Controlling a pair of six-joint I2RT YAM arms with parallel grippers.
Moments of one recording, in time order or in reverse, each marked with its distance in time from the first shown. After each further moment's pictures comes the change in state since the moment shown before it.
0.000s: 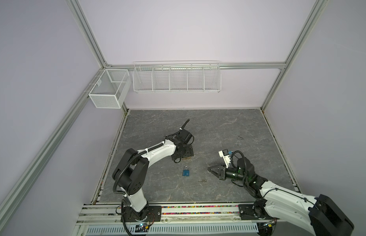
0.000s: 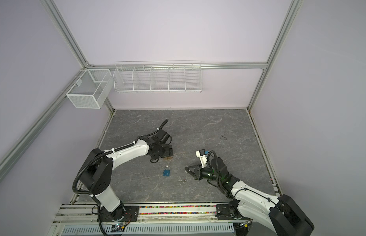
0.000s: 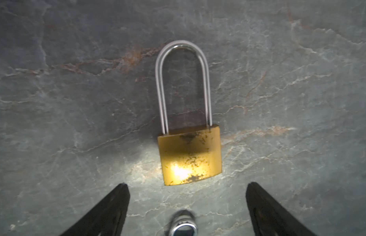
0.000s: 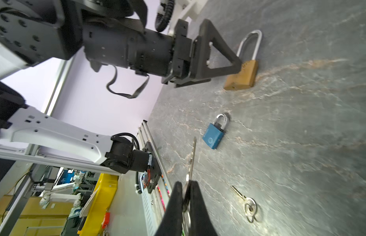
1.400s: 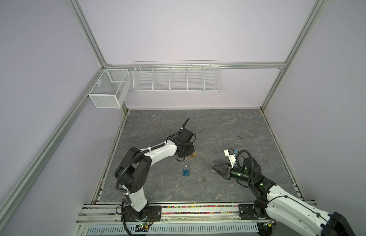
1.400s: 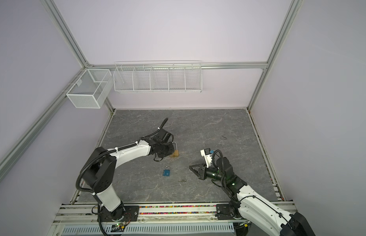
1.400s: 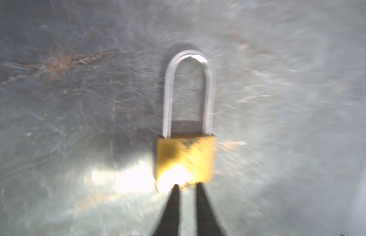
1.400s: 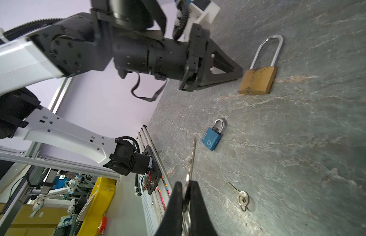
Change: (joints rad) left arm -0.012 -0.060 -0.057 0.233 0.112 -0.131; right arm -0.070 -0.182 0.032 -0.234 -0.015 -0.071
